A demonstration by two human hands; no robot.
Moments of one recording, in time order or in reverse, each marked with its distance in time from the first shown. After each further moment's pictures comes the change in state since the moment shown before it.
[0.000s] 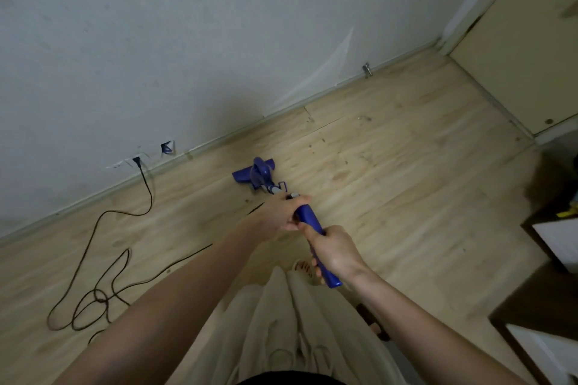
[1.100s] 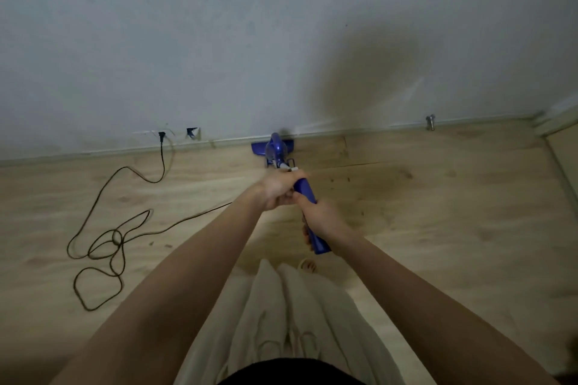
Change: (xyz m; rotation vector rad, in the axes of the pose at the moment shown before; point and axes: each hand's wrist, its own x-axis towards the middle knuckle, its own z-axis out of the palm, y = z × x) left_hand 0.142 0.173 0.027 -0.267 0.341 0.010; right_hand 0.173 -0.165 -0.138 -0.245 -0.354 -0.104
